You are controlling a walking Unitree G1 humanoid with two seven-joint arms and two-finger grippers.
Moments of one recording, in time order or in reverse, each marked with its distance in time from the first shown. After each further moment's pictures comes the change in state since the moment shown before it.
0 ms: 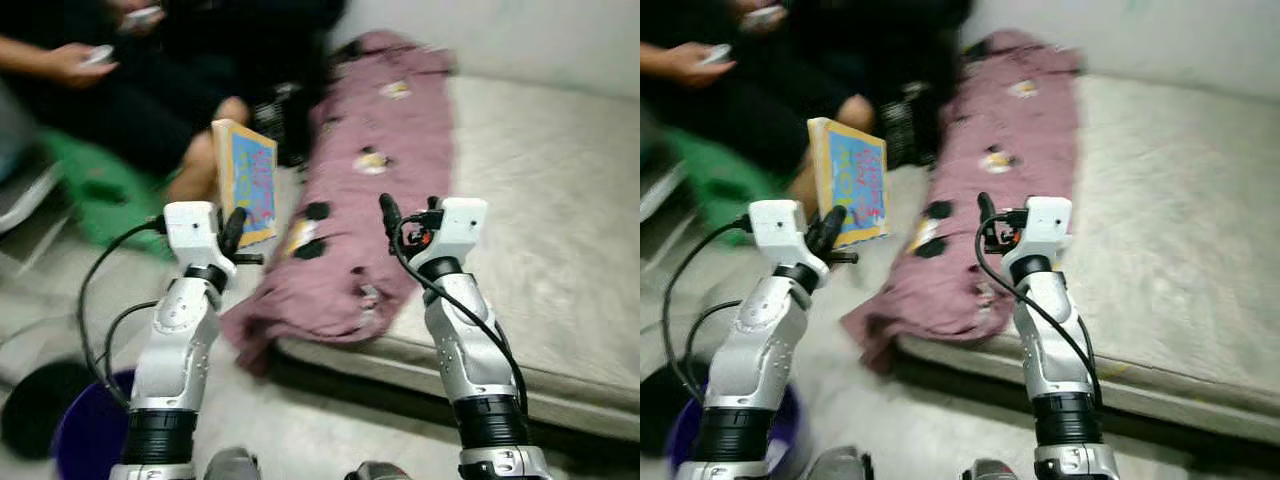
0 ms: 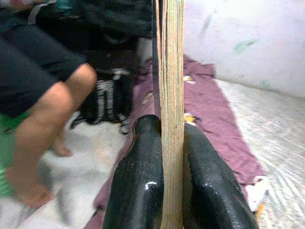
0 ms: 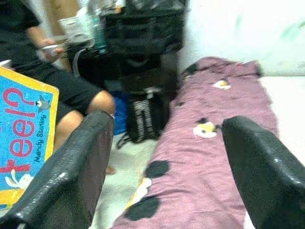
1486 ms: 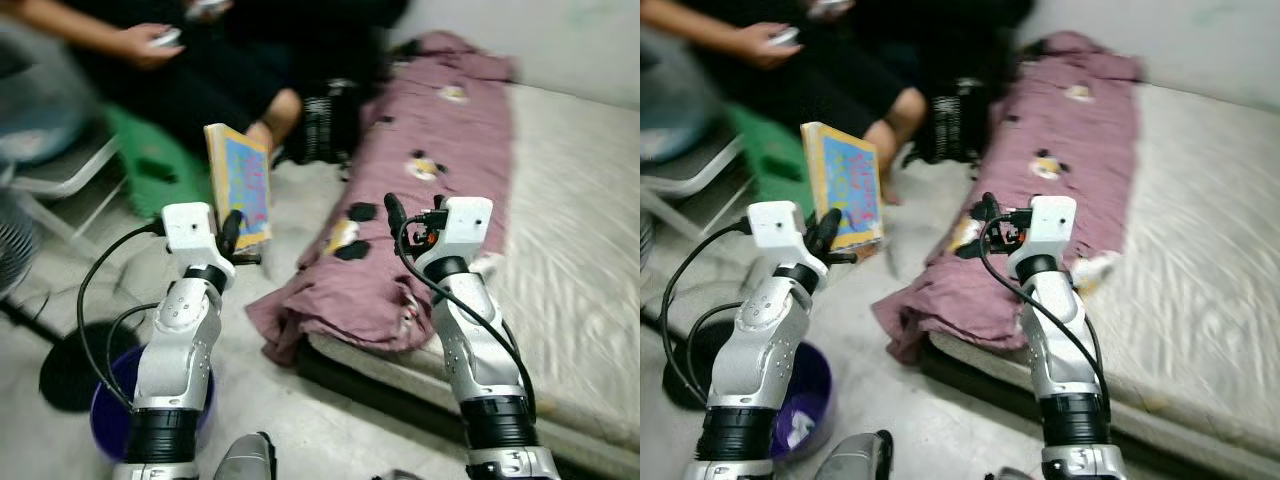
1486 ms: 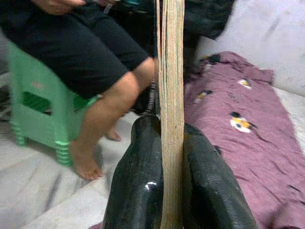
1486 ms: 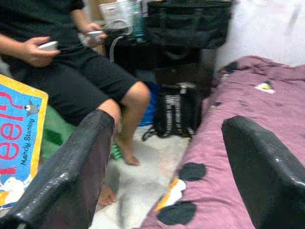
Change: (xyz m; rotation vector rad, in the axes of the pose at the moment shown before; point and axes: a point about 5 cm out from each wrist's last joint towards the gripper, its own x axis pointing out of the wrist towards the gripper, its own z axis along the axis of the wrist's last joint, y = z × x) left arm 0.000 0.002 -0.003 0.000 0.026 0.053; right arm -0.001 -0.001 0.002 -0.029 -0.002 0.007
